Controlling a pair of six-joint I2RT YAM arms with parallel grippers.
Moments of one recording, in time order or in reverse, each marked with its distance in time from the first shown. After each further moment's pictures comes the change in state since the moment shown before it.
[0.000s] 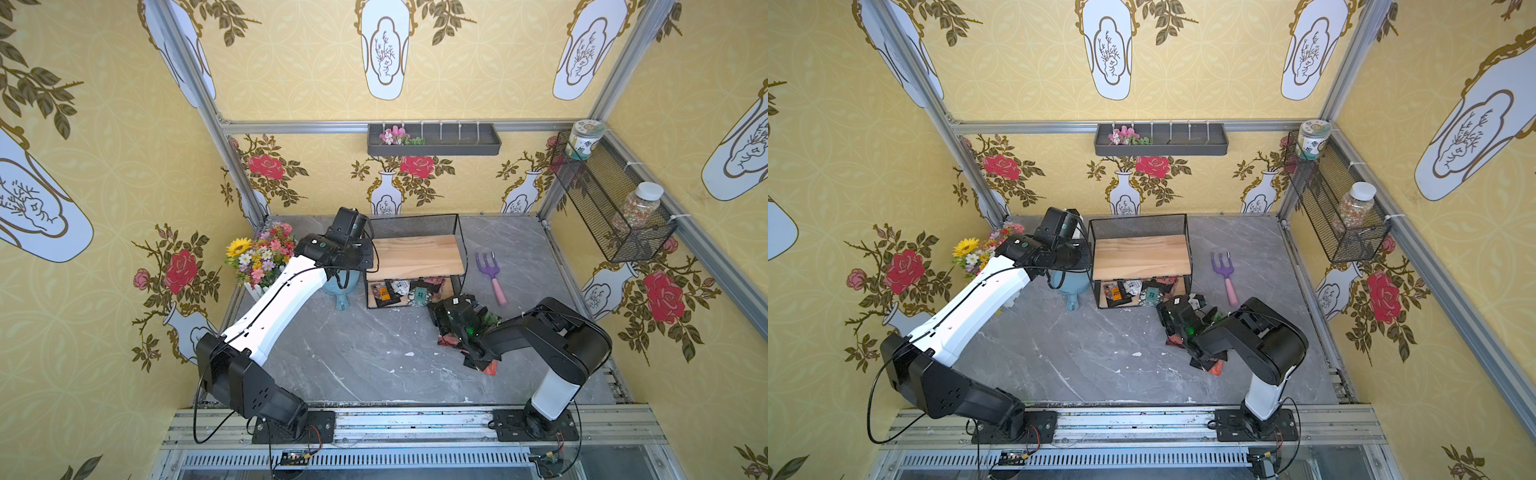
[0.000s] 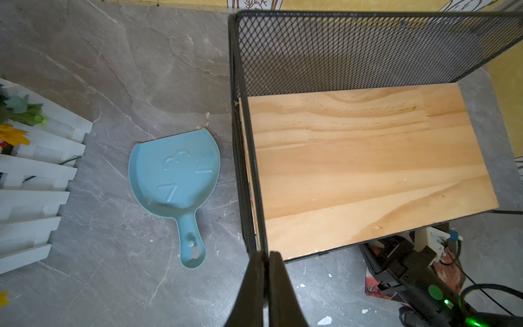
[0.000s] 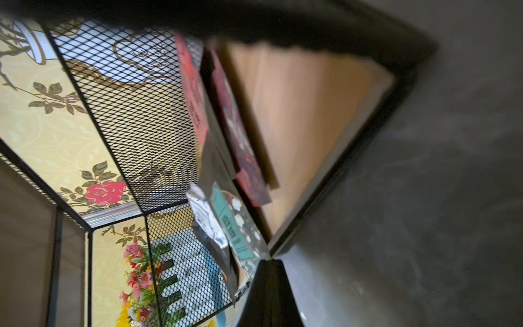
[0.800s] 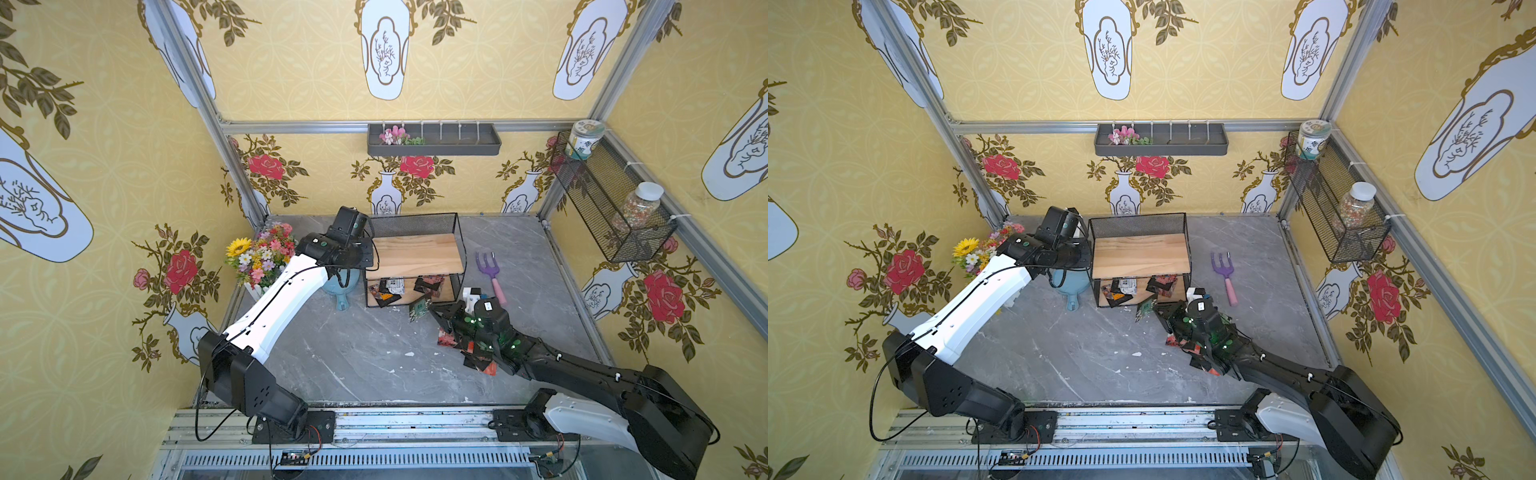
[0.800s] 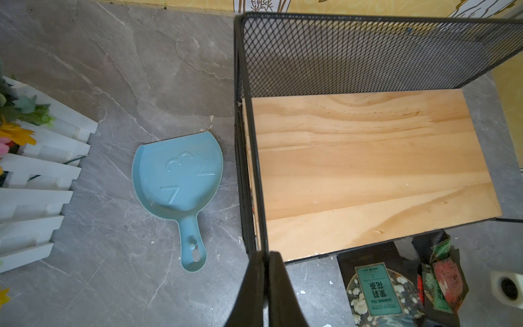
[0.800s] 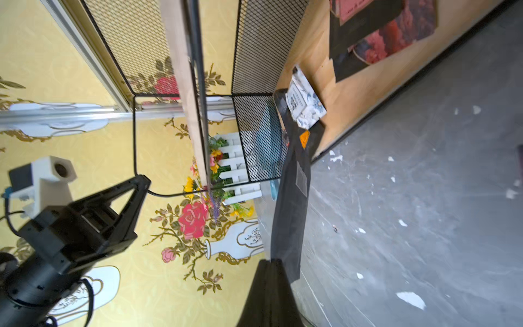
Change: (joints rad) left arm 0.000 0.012 0.005 0.010 -0.015 -0.018; right arm 0.034 -0.604 -0.098 -0.345 -0.295 -0.158
